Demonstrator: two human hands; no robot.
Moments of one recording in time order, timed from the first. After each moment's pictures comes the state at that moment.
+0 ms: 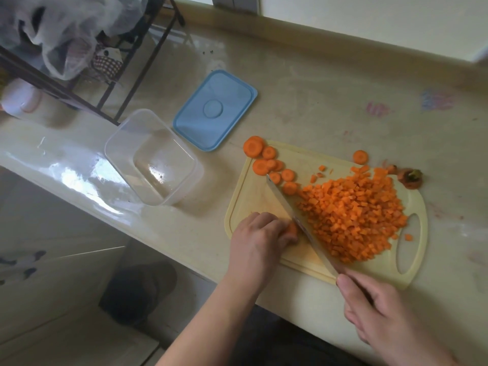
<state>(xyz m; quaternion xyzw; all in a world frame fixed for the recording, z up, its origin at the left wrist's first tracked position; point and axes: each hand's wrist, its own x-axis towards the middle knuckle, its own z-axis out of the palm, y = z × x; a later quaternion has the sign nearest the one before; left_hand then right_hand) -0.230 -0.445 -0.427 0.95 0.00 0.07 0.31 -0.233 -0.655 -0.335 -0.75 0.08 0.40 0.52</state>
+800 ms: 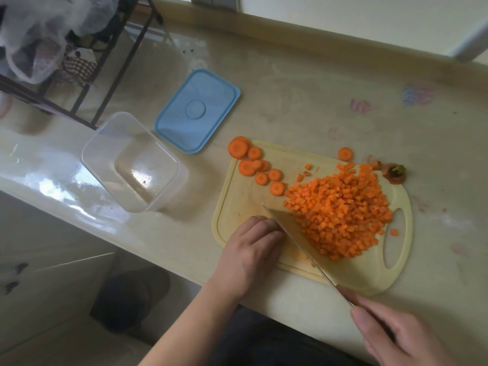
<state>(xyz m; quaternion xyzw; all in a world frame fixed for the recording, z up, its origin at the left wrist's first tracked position) -0.236 -0.435 -0.443 0.91 -0.16 0.11 0.36 -0.248 -0.680 -0.315 -0.82 0.05 0.37 0.42</state>
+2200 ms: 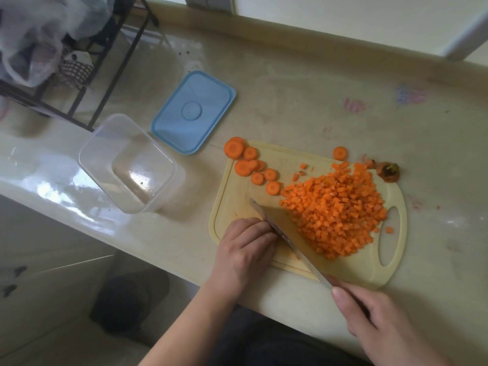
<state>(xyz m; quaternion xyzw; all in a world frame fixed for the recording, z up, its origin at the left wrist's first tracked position) -0.241 -0.433 -0.450 0.91 -0.15 0.16 0.35 -0.240 -0.668 -0.330 -0.83 0.02 0.36 0.42</state>
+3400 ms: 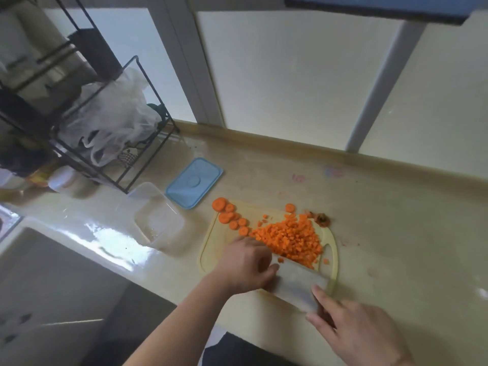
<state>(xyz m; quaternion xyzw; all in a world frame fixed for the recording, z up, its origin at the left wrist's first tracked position) -0.196 -0.486 -0.369 0.96 -0.18 -0.03 0.23 -0.249 -0.742 -0.329 -0.97 -0.21 0.06 0.09</state>
